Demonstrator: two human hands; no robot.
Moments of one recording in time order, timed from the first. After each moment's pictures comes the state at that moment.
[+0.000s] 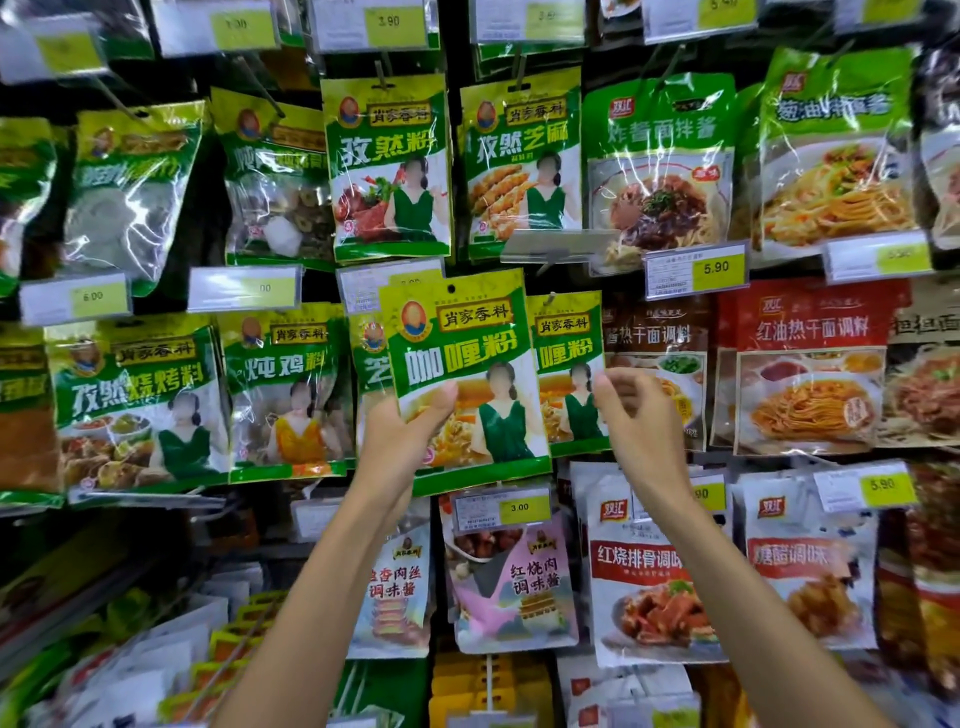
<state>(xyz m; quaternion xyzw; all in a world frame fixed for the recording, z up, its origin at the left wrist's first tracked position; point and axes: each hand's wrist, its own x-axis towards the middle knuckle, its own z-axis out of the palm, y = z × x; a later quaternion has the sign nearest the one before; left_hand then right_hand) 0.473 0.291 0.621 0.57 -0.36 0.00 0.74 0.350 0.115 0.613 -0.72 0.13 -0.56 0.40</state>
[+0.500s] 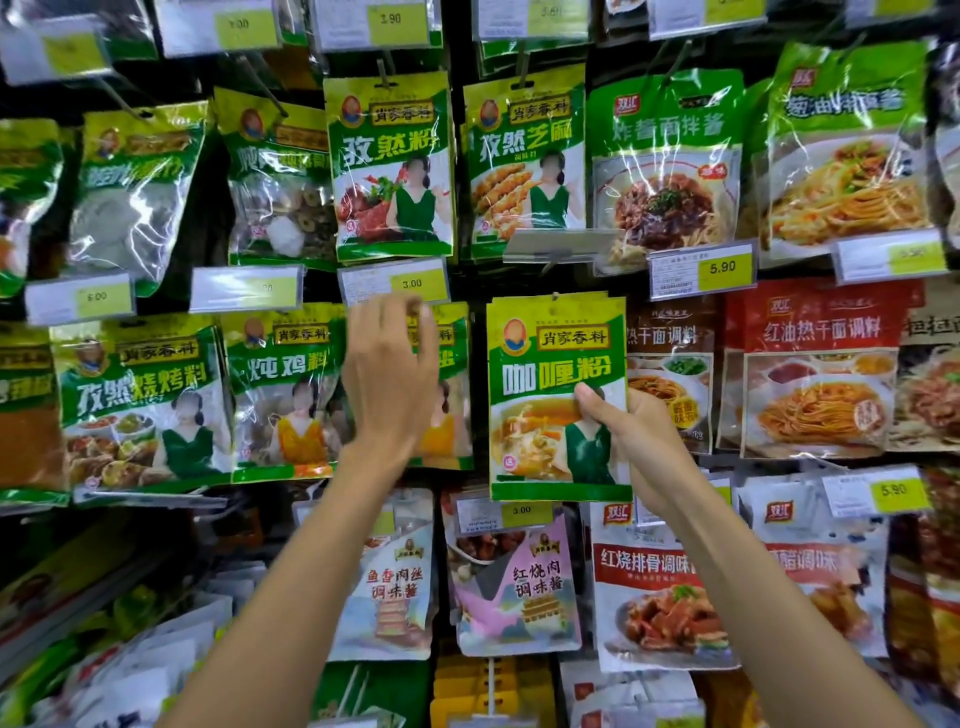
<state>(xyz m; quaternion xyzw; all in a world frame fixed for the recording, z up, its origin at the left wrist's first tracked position) 0.474 0.280 0.672 0.64 -0.33 0.52 0.46 0.352 0.108 0.617 -0.67 0.06 -0.40 0.62</state>
